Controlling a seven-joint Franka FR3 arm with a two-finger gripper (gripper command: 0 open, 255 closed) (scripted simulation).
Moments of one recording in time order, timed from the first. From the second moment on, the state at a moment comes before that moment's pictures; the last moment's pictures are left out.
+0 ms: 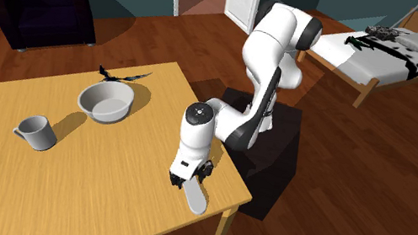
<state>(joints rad) 0.06 0.30 -0.33 -1.97 0.10 2.26 -1.04</state>
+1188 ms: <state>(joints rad) 0.07 0.21 -0.34 -1.89 0.06 2.11 -1.02</state>
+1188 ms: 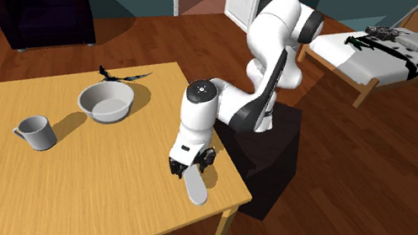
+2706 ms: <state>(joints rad) -0.09 -0.15 -0.51 -2.22 -0.10 2.10 -1.26</state>
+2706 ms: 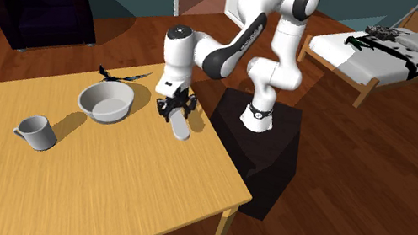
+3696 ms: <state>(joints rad) -0.25 -0.26 -0.72 -2.29 -0.21 2.10 -1.58</state>
